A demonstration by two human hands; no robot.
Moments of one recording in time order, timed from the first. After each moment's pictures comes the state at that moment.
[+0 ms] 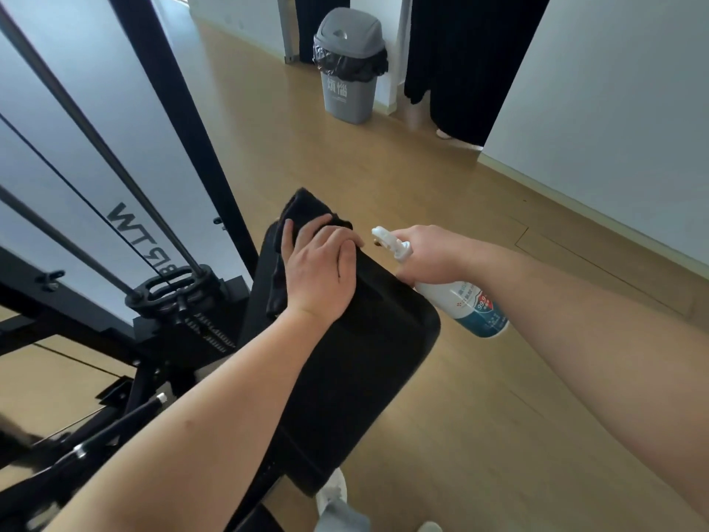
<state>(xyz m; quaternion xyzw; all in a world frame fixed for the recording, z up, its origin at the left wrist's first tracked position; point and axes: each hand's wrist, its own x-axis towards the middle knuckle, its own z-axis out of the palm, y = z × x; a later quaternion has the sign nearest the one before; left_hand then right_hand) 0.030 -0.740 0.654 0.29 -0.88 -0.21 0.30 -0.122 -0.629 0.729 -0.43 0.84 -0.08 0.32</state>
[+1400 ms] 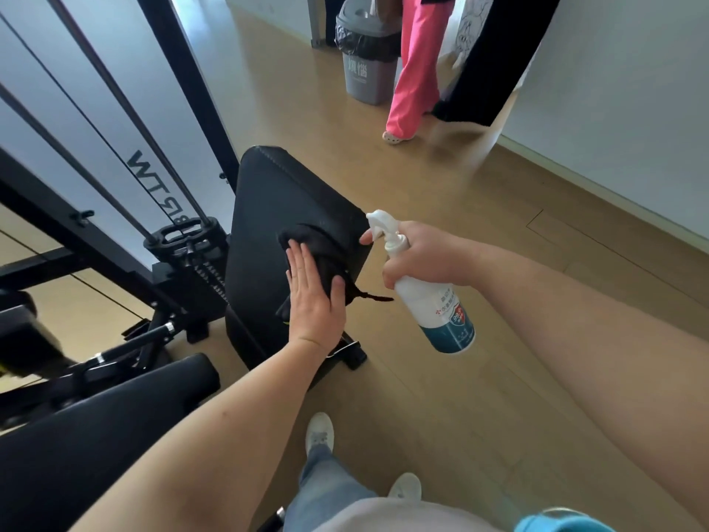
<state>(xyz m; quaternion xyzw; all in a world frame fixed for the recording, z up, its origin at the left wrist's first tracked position) 0.087 -0.565 0.571 0.40 -0.82 -0.32 0.25 -0.088 -0.470 0.711 -0.45 0.73 -0.26 0.44</state>
